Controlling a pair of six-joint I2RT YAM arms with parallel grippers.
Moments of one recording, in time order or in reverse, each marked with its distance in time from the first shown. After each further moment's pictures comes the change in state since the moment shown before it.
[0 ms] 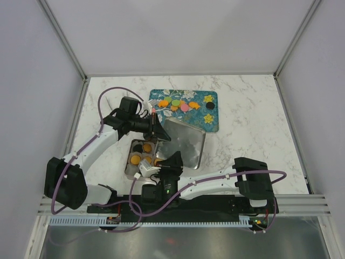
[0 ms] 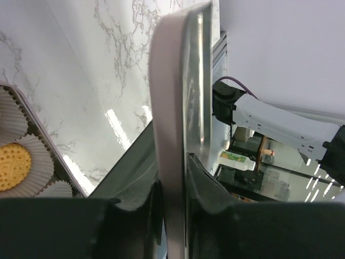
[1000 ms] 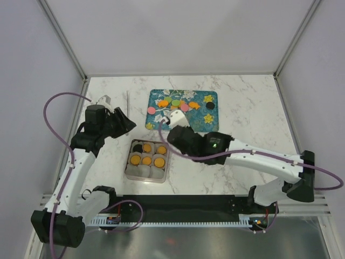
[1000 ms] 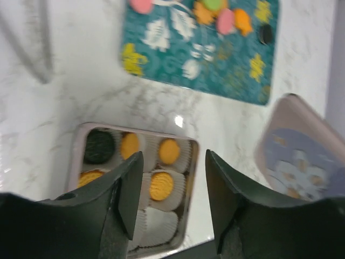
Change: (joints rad) left arm 0.268 -0.352 -0.070 -0.097 -0.600 0.051; right arm -0.295 -0.376 0.102 -0.046 -0.743 0.200
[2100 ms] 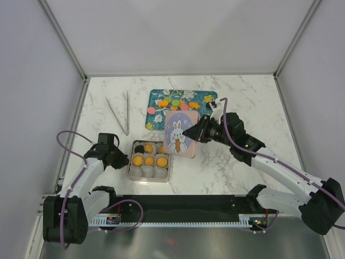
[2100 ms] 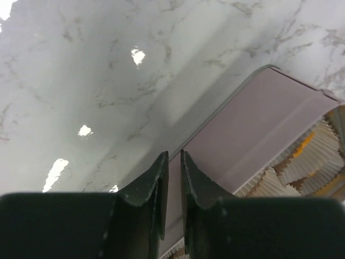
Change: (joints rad) left arm 0.069 0.008 -0.478 -0.012 -0.249 -0.311; right arm -0.600 -0.397 -0.620 0.817 -0.959 0.524
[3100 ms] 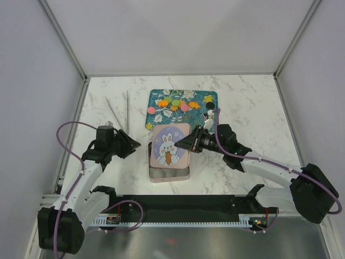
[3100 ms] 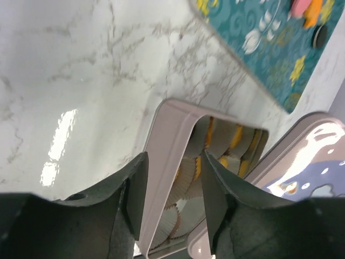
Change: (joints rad) left arm -0.098 -0.114 0.049 0.156 0.182 -0.016; right arm 0.052 0.117 -0.240 0.440 -0.142 0.265
